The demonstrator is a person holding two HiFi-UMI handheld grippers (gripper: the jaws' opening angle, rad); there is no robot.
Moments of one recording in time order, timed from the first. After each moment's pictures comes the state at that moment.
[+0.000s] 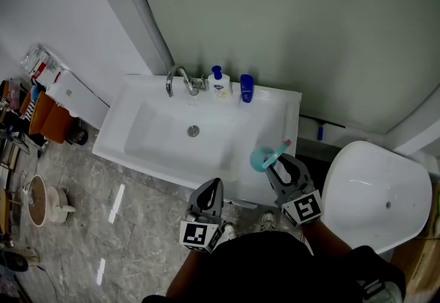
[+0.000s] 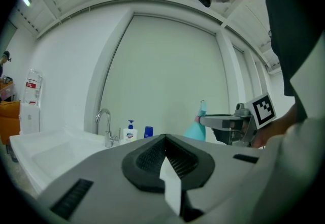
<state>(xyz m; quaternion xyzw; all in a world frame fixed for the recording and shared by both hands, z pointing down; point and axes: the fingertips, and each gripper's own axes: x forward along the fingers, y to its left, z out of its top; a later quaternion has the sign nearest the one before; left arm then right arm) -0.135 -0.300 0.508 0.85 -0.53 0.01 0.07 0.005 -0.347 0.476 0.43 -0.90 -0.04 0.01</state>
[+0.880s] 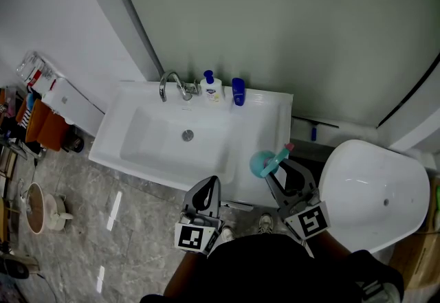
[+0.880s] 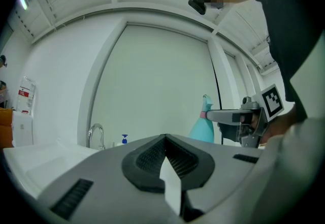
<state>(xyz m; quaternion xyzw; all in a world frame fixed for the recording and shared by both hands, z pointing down) -0.117 -0.297 0.458 0.86 -0.51 -0.01 0.03 0.015 -0.307 0.410 0.43 -0.90 -0.06 -0.01</state>
